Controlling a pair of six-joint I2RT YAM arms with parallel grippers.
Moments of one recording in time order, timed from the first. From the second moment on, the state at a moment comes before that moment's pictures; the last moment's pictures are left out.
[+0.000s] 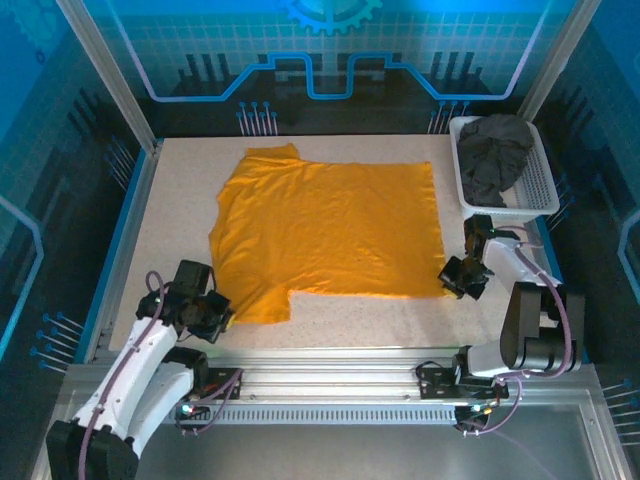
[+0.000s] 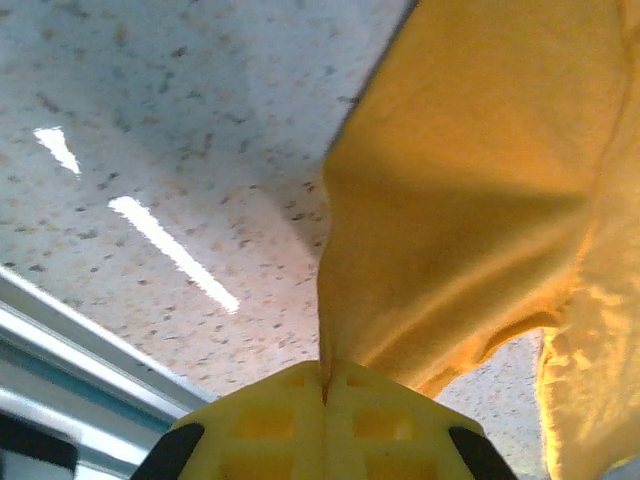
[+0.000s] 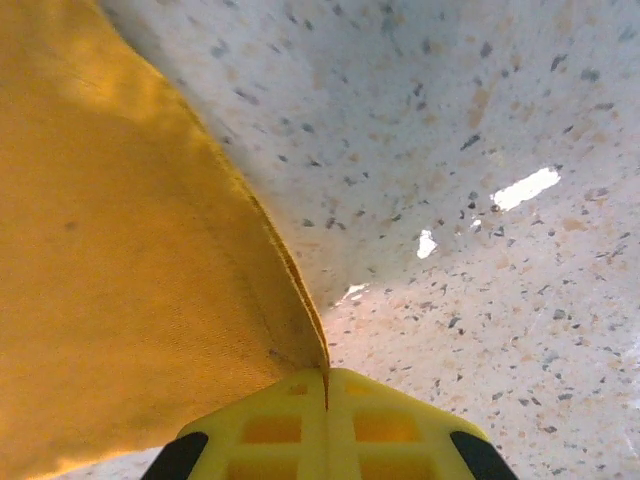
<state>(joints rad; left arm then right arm) -0.14 0.76 0.50 -0.99 0.24 -1.31 -0.11 1.41 0.82 -0.95 -0.12 0.58</state>
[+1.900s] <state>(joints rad) 0.02 1.88 1.58 -0.72 0.22 -0.73 -0.05 2.04 1.63 -1.06 -0.05 0.66</state>
